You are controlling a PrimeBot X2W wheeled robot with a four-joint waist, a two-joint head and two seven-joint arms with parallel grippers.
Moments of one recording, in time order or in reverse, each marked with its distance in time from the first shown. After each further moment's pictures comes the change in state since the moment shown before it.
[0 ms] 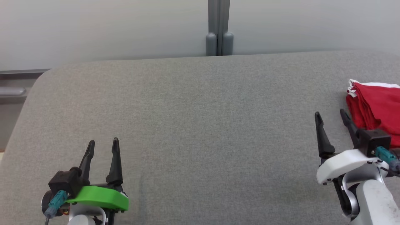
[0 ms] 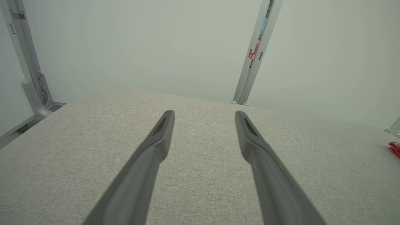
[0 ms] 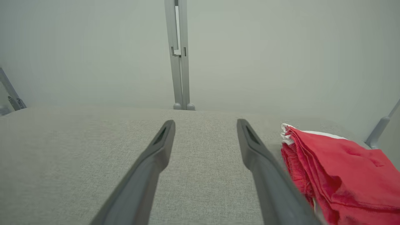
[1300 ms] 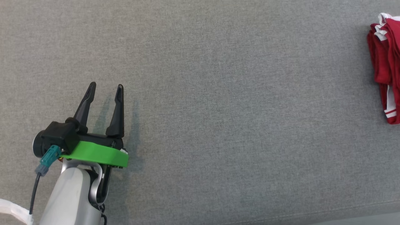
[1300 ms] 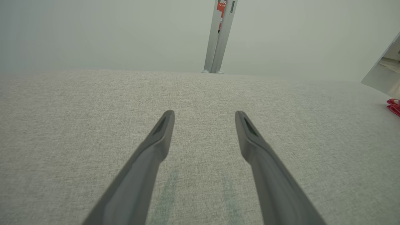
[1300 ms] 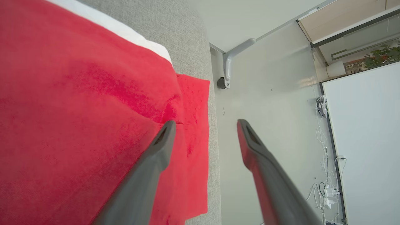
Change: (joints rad) left arm -0.222 0.107 -0.138 -0.074 -0.041 0.000 0.000; right arm -0.629 -0.519 0.017 0.636 -0.303 0.000 0.315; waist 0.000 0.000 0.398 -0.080
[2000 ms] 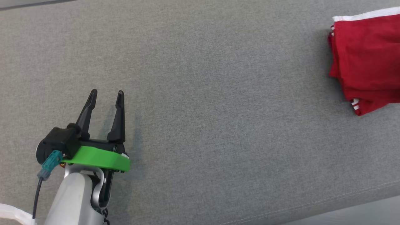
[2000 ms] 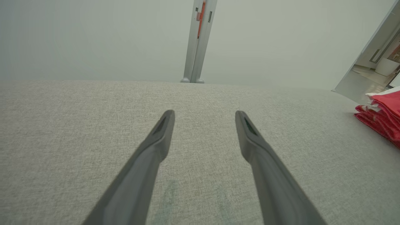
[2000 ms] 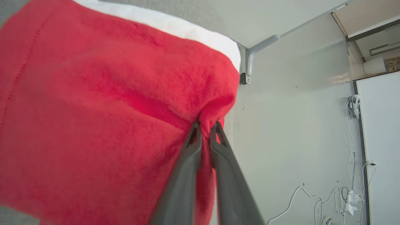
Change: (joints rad) left arm 0.028 -0.030 0.024 0.013 0.000 0.000 0.000; right arm -0.083 -0.061 0.432 -0.197 0.404 0.000 0.285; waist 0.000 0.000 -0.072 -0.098
